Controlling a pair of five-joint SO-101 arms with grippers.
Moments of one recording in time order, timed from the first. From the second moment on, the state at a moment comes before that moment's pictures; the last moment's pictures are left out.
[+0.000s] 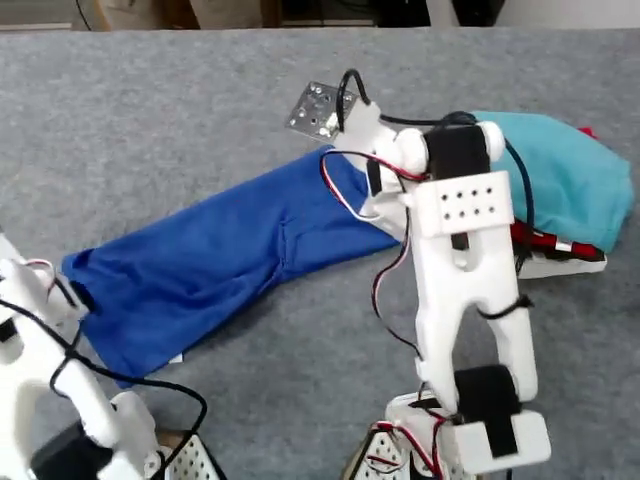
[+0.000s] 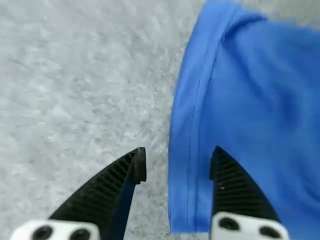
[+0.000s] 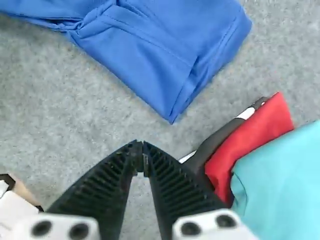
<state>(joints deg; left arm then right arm) -44.2 -26.5 49.5 64.6 -13.3 -13.8 -10.3 -8.5 100.0 41.1</state>
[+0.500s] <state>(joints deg) -42.5 3.2 39.1 62.7 -5.4 -13.8 -14.7 -8.1 100.0 41.1</state>
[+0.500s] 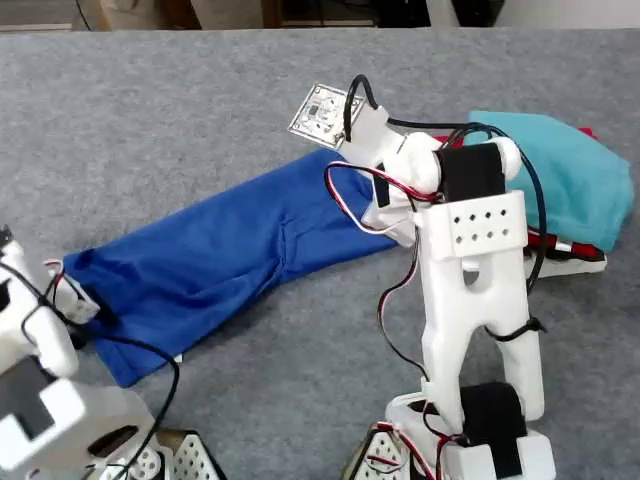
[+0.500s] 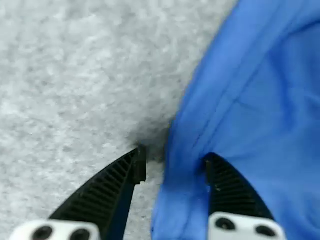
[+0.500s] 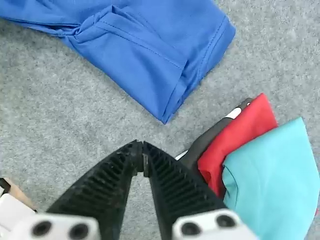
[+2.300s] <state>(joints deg) 1.9 -7.2 3.3 93.9 -4.5 -8.9 -15.1 1.9 90.4 41.1</state>
